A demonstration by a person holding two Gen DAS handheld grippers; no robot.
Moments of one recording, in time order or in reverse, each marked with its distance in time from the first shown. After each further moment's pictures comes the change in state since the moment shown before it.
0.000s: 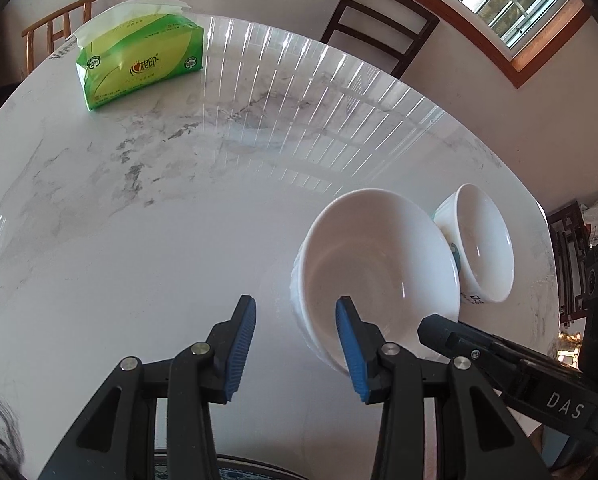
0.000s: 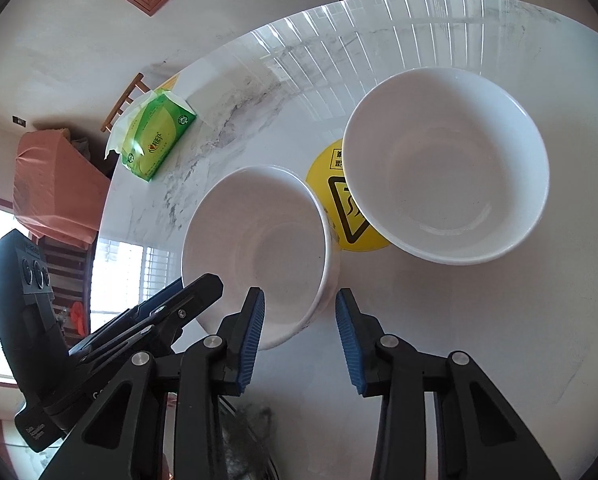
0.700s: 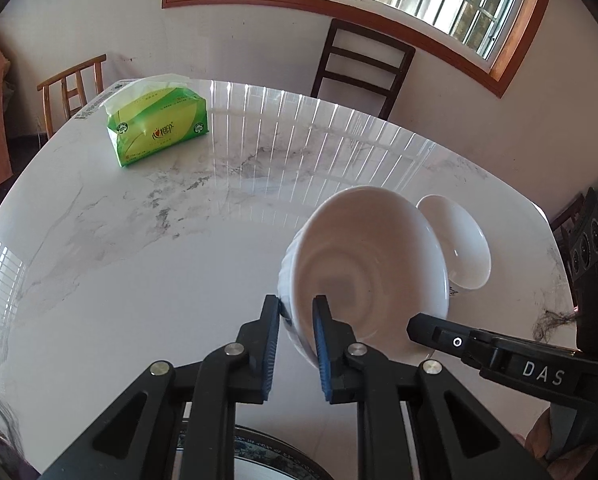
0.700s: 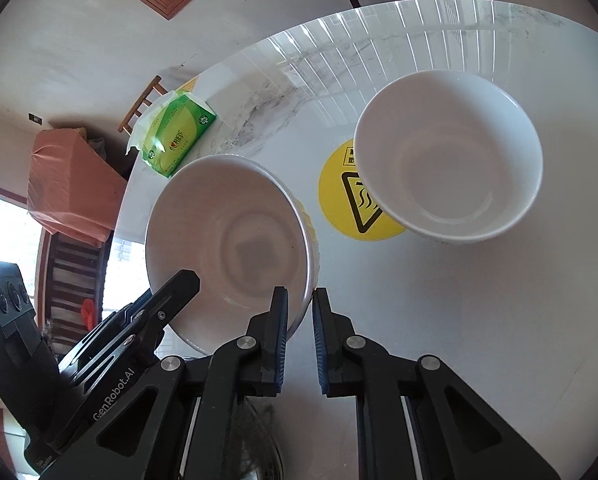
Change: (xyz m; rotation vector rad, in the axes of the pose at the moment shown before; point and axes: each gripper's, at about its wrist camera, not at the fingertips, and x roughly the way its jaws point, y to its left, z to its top) left arm -0.059 -0.033 -0.033 0.104 -0.206 0.083; right arm -0.023 0.003 -0.017 -0.039 -0.045 0.066
